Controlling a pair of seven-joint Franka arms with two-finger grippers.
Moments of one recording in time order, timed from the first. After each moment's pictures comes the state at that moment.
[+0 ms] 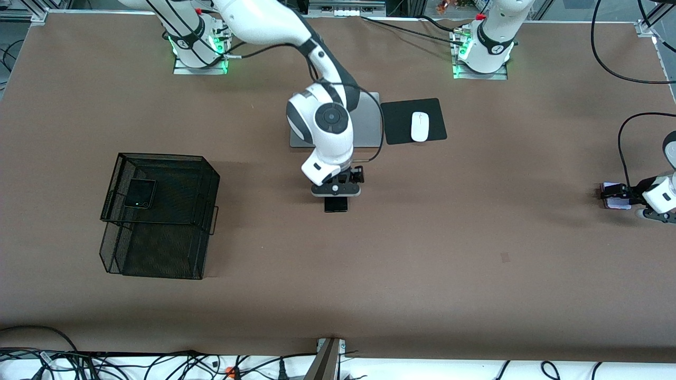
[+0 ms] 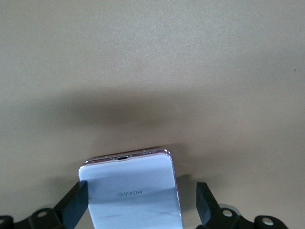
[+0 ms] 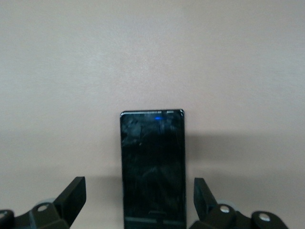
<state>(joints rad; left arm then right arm) 0.94 0.79 -0.43 -1.63 0.42 2.20 0.49 0.99 0.87 -0.28 -1.37 0.19 2.30 0.67</state>
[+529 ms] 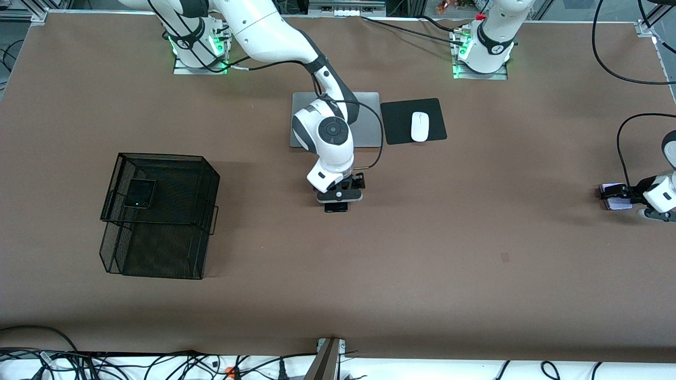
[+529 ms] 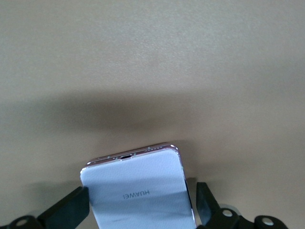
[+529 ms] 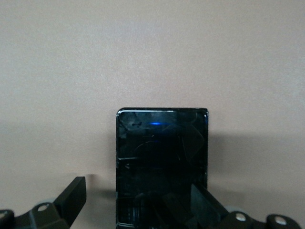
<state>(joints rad) 0.96 0.81 -0.43 -1.63 0.42 2.22 0.44 0.98 0.93 -0.26 -1.37 0.21 2.39 0.64</state>
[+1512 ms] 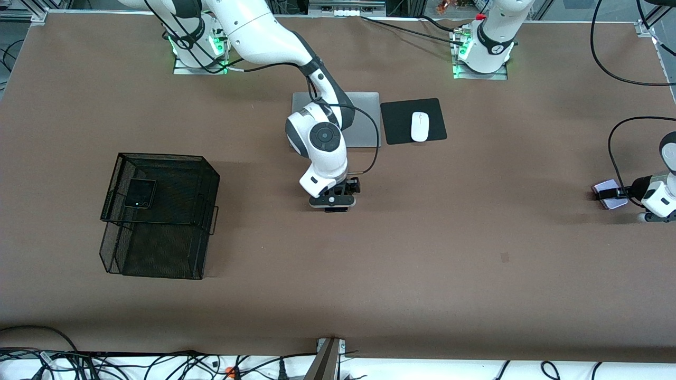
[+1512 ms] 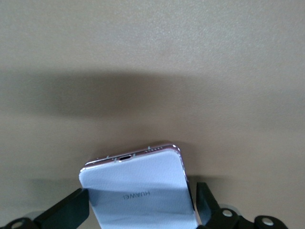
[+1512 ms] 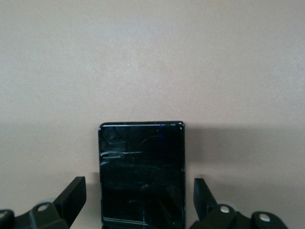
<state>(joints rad) 0.94 0.81 -0.43 -1.62 0.43 2.15 0.20 0.95 0.92 -0.25 -1.36 0.23 2.36 0.63</state>
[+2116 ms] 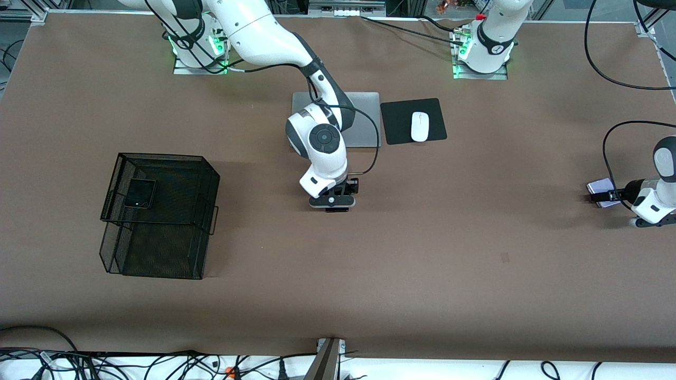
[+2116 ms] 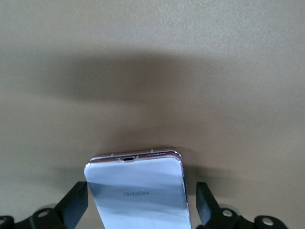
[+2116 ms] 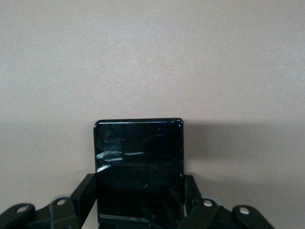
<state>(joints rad) 0.88 0.80 -0.43 -1.61 0.51 2.06 0.05 0.94 0.91 -0.25 -1.35 0.26 2.32 0.63</state>
